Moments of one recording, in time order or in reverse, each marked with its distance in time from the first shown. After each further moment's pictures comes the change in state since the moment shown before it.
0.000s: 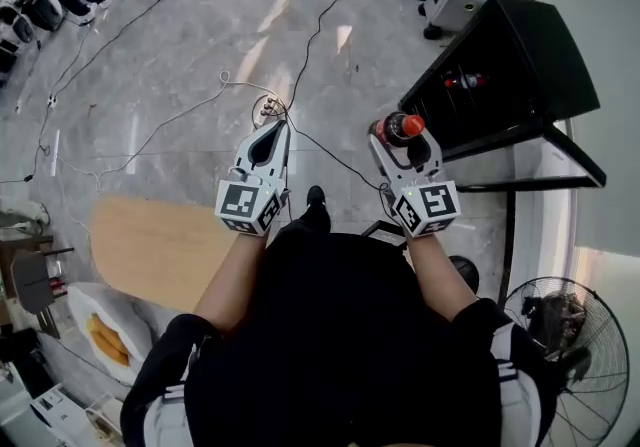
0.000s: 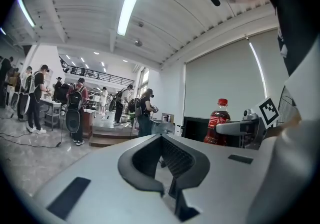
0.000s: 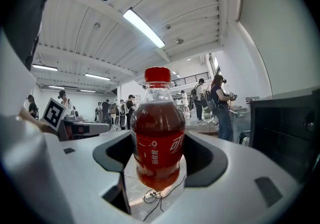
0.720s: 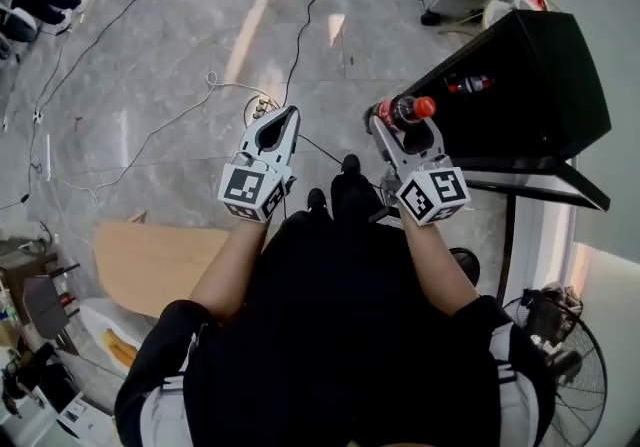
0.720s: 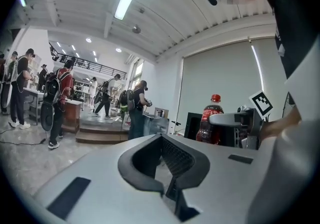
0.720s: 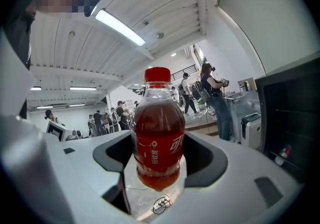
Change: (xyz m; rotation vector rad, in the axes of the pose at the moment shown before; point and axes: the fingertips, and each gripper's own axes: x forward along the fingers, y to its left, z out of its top) left arm 0.155 0.070 -0.010 -0.032 0.066 -0.130; right arm 0.137 -0.081 0.009 0.212 0.004 -0.062
